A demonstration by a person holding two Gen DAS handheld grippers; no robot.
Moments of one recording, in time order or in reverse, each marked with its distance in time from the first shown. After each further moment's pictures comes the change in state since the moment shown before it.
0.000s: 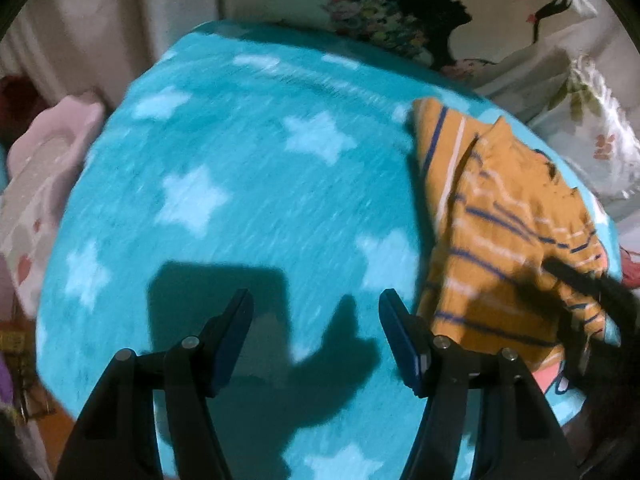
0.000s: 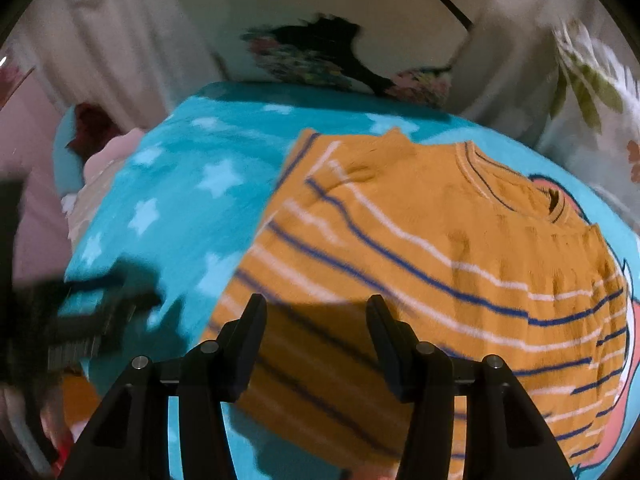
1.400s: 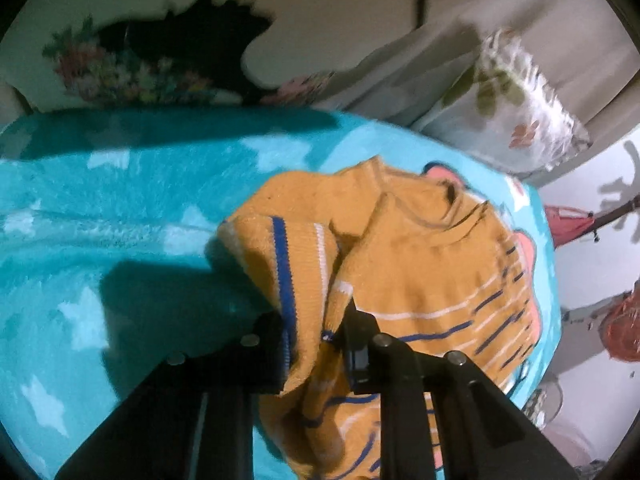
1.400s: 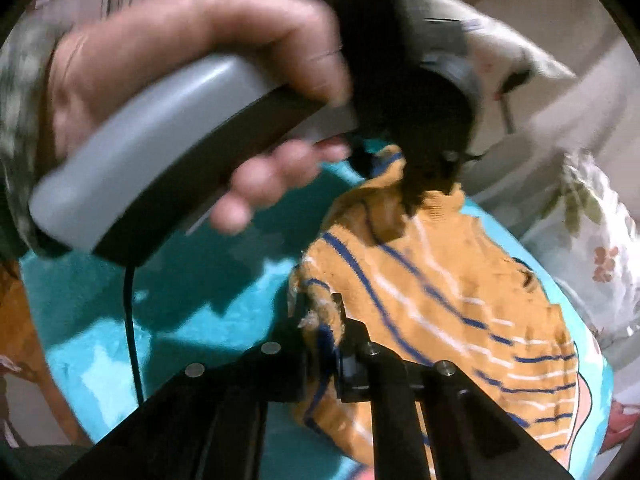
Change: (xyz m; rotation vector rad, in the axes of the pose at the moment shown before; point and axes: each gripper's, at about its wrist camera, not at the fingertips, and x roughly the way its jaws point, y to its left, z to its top) left arm 0.044 -0.126 0.114 0.216 0.056 -0.330; right arm -0.005 0.058 -0.044 -0.307 -0.194 -0.200
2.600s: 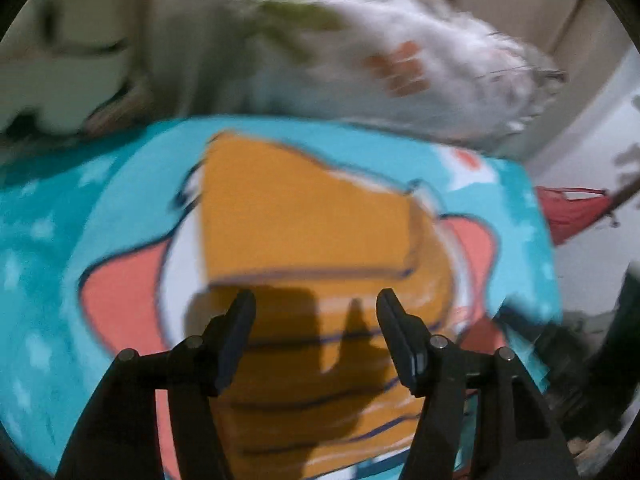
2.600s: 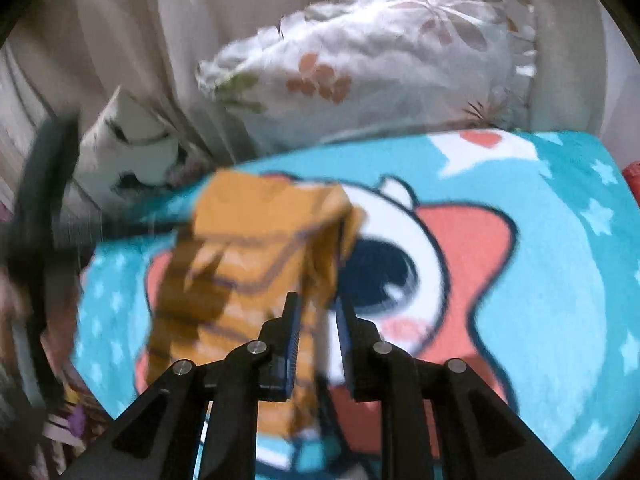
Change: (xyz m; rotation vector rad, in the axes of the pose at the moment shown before) left arm 0.046 -0.240 -0.061 0.042 -0.038 0.177; right arm -0.093 -0.386 -0.187 0.728 -0.003 0.173
